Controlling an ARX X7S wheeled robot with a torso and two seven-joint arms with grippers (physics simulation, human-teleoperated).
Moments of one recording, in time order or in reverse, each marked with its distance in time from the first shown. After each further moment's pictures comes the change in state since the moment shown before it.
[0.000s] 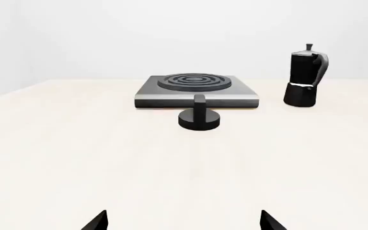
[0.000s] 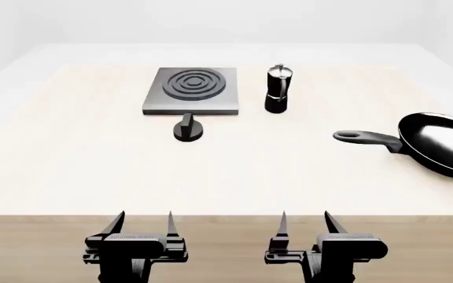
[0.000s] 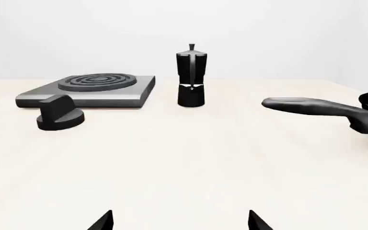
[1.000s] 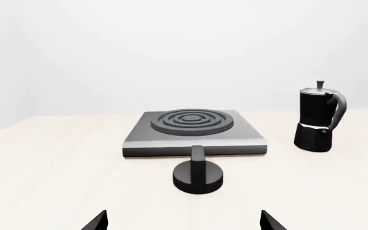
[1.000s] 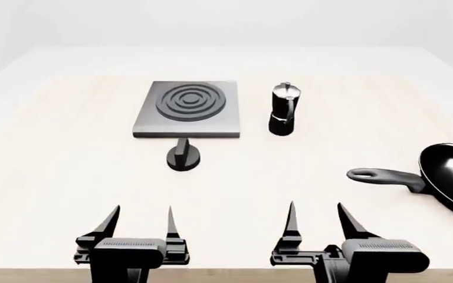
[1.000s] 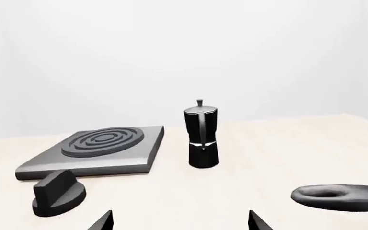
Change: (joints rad) left arm 0.082 -0.090 0.121 0.221 -0.047 -0.039 -0.129; right arm -0.135 0.099 -0.074 -0.395 0.164 0.119 0.095
